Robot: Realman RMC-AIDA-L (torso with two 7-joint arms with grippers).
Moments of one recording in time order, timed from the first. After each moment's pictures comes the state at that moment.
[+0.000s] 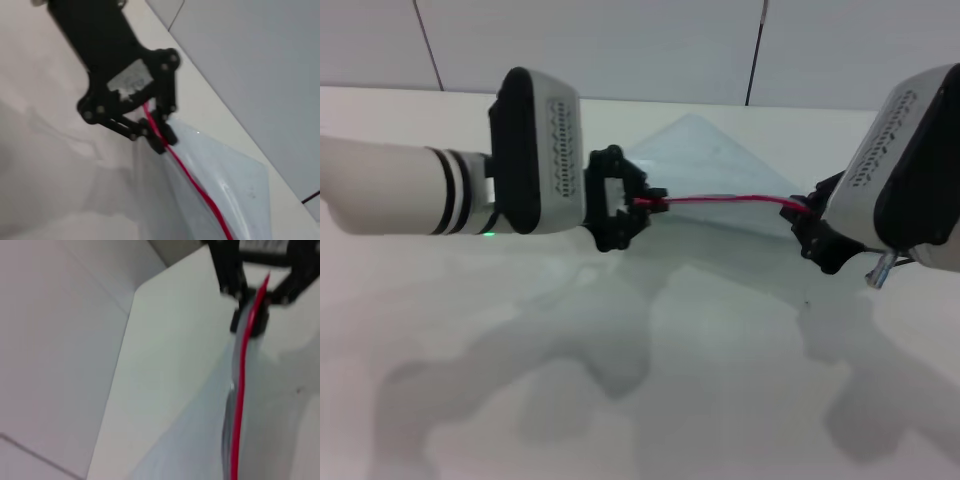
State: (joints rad) left arm -0.50 -2.03 1.54 1.03 -1.31 -0.86 2.01; right arm 0.27 2.03 -1.82 -1.76 -2.66 -1.01 2.43
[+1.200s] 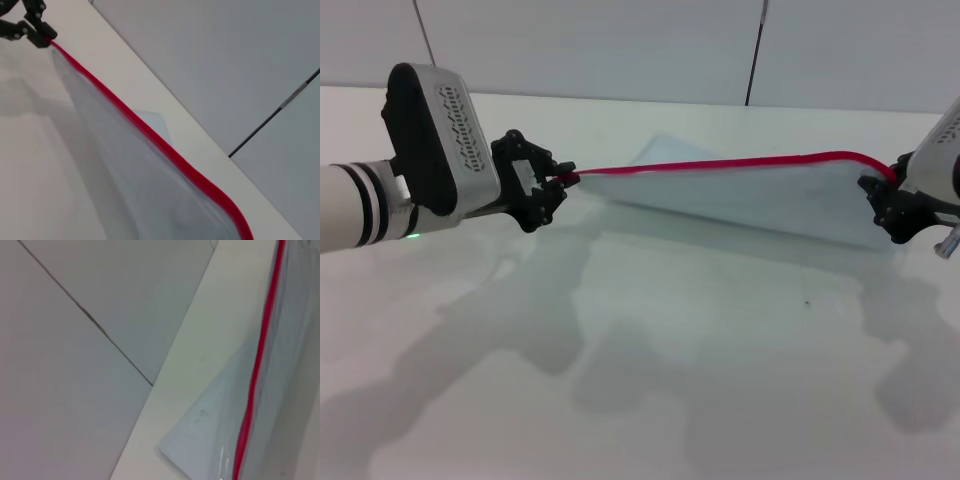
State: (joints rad) left arm -0.39 -2.03 1.41 1.01 -1.35 -0.78 2.02; right arm 0.22 2.03 -1.70 -1.75 -2.70 -0.98 2.43
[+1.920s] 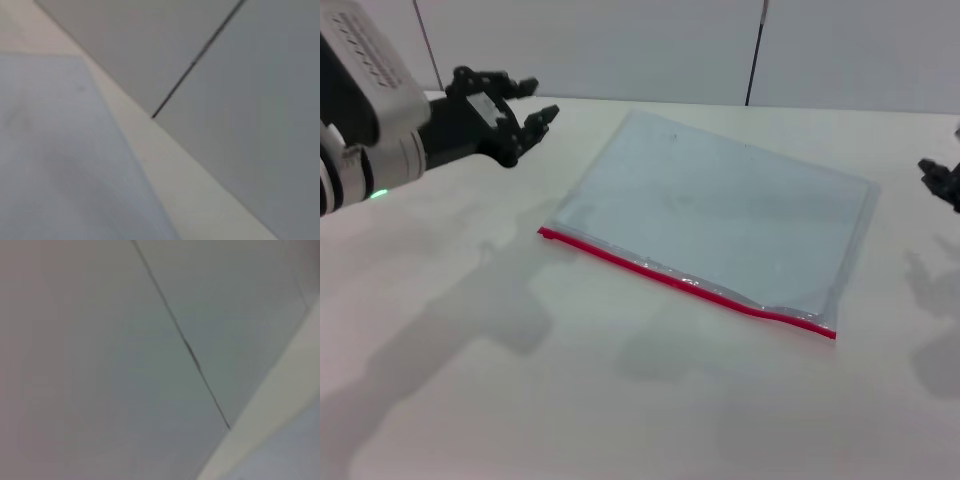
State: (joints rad) left arm -0.36 -2.03 1.29 1.03 -1.61 -0.78 2.02; right arm 0.20 2.03 -1.66 -1.72 -2.89 -0.91 2.60
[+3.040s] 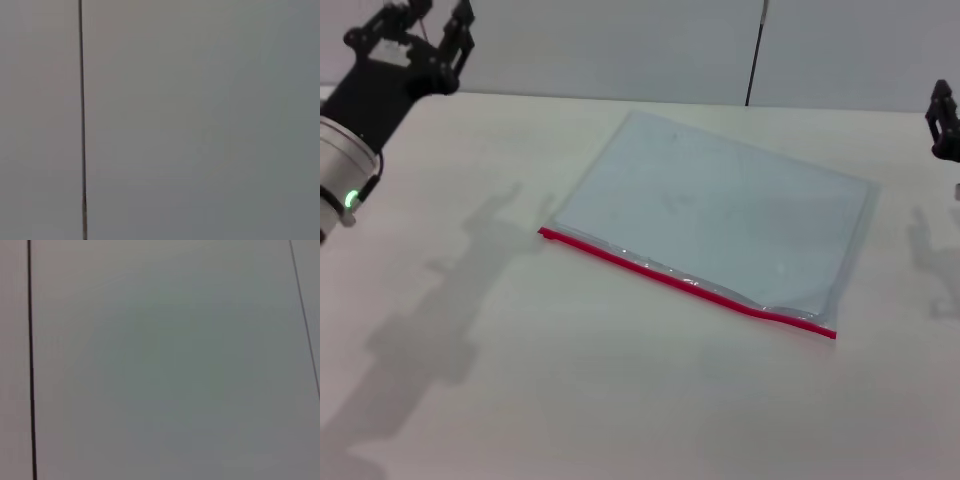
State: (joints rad) left arm -0.25 -2.04 1.54 0.82 -2.89 -0.85 2.68; right arm 0.20 2.03 -2.00 -1.01 -2.24 0.53 2.72
